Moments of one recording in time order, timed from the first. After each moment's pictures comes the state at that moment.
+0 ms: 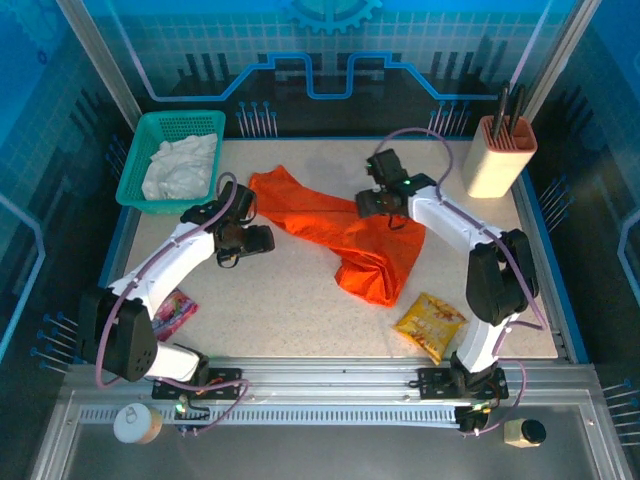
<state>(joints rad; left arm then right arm) -0.30 1.41 1.08 -0.85 -0.01 -0.56 0.47 1.78 1.47 -0.65 0.15 0.17</state>
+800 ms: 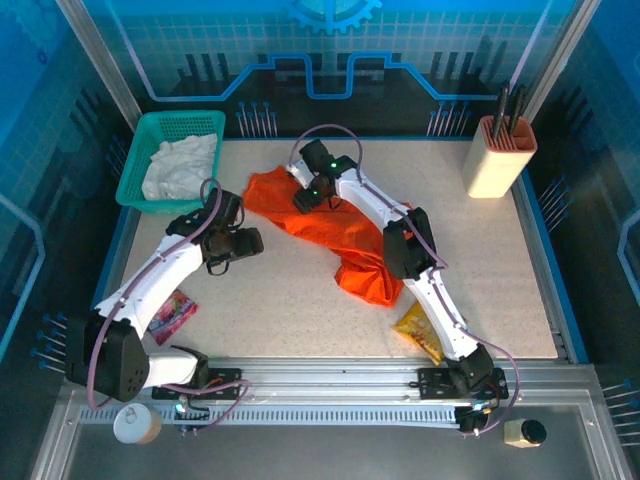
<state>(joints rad) -0.26 1.30 1.00 -0.84 -0.03 -0.59 0.58 2.62 2.46 -0.89 -0.09 -0.20</state>
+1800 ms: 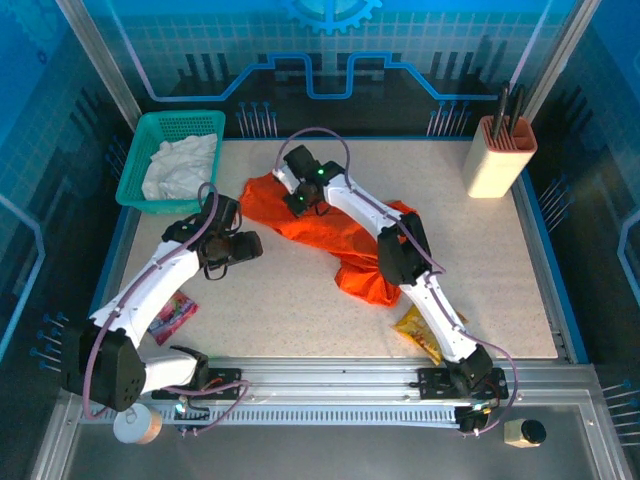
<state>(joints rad) -0.26 1.25 0.97 -0.84 -0.01 -0.59 0.66 2.55 2.43 -0.88 -0.08 -0.10</state>
